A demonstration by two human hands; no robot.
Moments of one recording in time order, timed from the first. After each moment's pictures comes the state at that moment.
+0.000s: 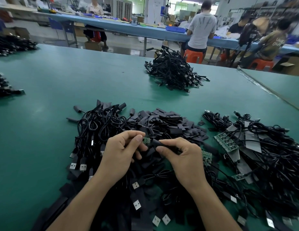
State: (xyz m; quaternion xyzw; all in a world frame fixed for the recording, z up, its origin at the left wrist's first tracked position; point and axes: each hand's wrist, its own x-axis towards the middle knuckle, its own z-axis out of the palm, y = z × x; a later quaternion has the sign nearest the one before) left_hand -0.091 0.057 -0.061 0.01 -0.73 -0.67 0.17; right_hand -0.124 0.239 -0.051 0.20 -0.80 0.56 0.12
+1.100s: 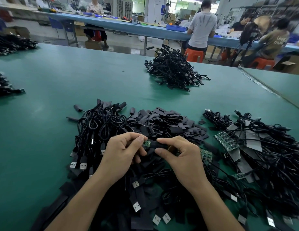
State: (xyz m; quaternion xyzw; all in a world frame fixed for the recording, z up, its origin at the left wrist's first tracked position) left_hand -0.087 0.060 -0.055 0.02 -0.74 -0.66 0.13; right_hand -0.124 0.241 -0.053 0.23 -0.80 0.54 0.11
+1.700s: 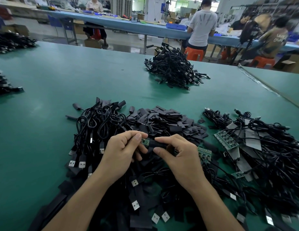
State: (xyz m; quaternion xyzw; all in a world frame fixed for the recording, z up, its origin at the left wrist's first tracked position) left_hand -0.087 0.061 -0.057 0.01 -0.75 -0.64 0.13; right_hand -0.124 0.242 -0.054 0.25 -0.81 0.51 0.11
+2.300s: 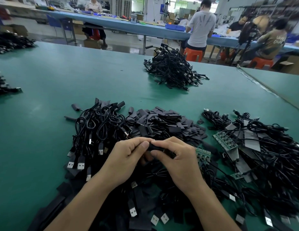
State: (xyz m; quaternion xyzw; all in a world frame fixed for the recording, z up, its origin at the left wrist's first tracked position) left_hand -0.082 0.067 -0.055 -0.05 -0.76 -0.64 0.08; right_hand -0.122 0.239 -0.056 0.28 -0.80 0.51 0.13
